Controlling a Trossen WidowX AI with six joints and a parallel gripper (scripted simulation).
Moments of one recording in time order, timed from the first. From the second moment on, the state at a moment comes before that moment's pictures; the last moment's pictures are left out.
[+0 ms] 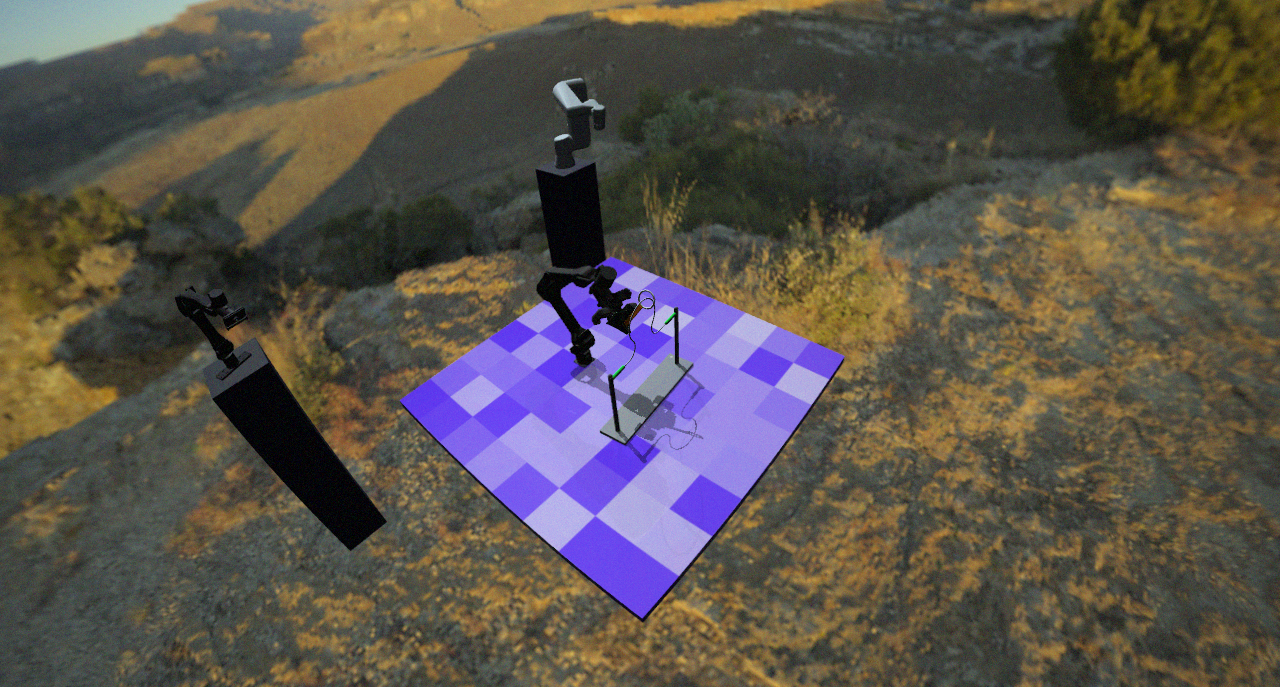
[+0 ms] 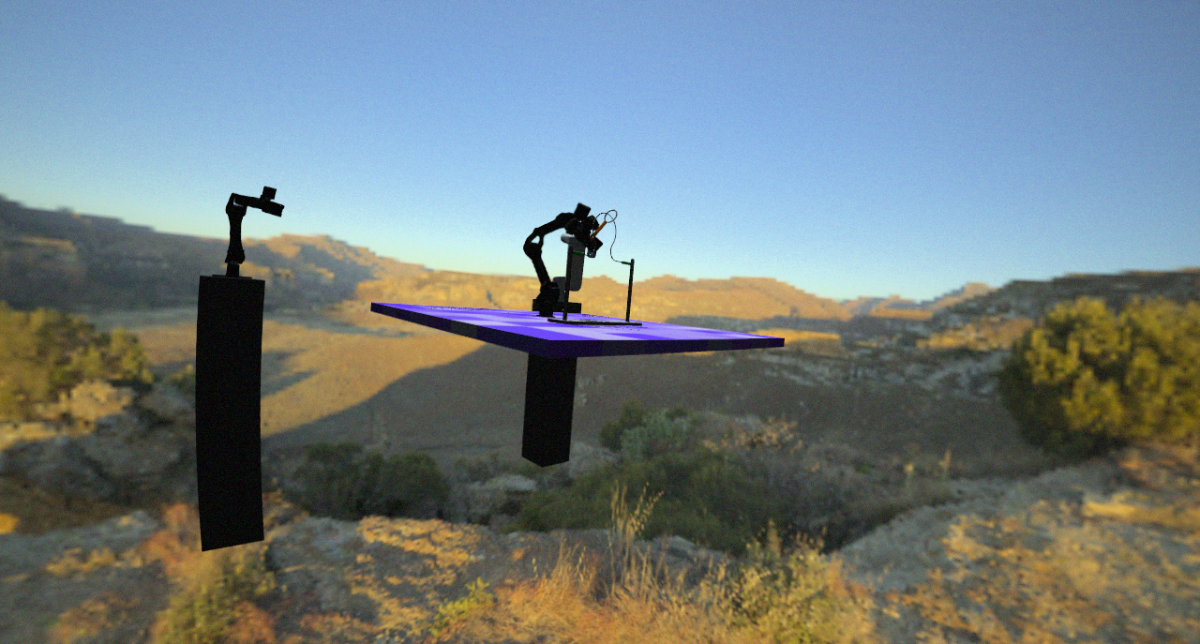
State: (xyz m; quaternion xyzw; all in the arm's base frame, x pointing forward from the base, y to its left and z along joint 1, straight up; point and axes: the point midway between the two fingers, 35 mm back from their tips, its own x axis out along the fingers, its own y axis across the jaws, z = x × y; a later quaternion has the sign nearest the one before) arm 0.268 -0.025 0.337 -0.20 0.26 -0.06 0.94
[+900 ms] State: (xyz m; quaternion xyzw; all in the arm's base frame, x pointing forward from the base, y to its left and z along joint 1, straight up) arm 0.270 -0.038 0.345 -0.37 0.22 -0.11 0.90
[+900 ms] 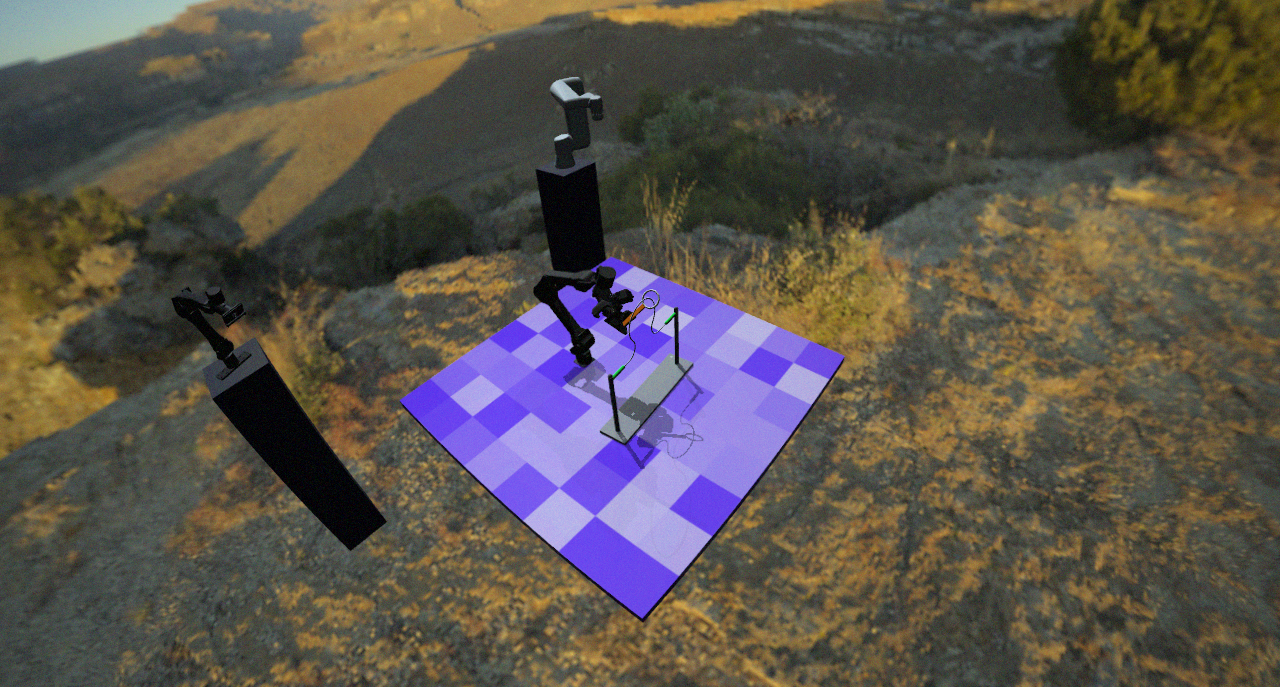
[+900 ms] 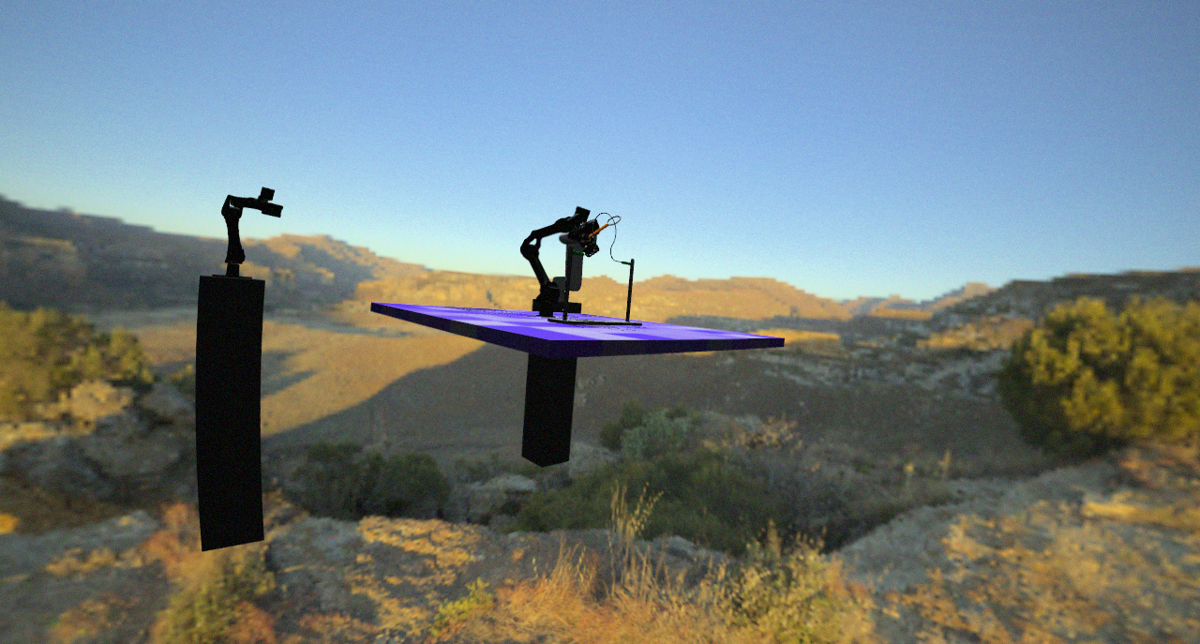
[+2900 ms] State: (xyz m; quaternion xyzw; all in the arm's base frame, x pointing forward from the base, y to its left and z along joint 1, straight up) arm 0.270 -0.054 0.376 -0.69 0.12 -0.21 0.69
